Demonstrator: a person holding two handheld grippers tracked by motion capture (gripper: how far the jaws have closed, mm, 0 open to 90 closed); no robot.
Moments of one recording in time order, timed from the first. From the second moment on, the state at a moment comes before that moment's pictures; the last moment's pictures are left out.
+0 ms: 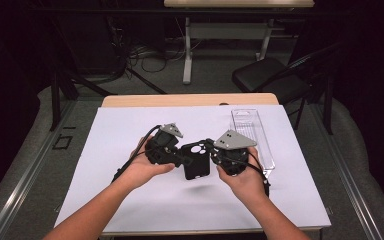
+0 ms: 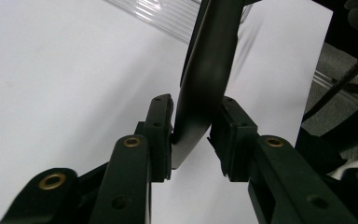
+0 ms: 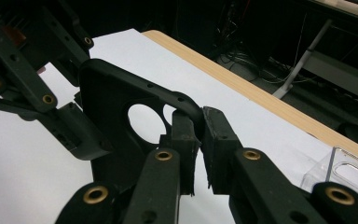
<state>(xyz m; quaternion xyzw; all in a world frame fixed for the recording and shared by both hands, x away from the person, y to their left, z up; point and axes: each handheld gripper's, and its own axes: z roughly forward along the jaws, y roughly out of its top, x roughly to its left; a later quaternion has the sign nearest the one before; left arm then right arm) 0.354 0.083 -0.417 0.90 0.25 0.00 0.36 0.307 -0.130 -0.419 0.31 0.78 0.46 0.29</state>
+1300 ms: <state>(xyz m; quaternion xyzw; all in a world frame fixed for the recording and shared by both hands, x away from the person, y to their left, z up) 0.357 0.123 -0.417 0.87 0.29 0.07 0.40 0.346 -0.189 -0.393 0.33 0.73 0.51 0.32</state>
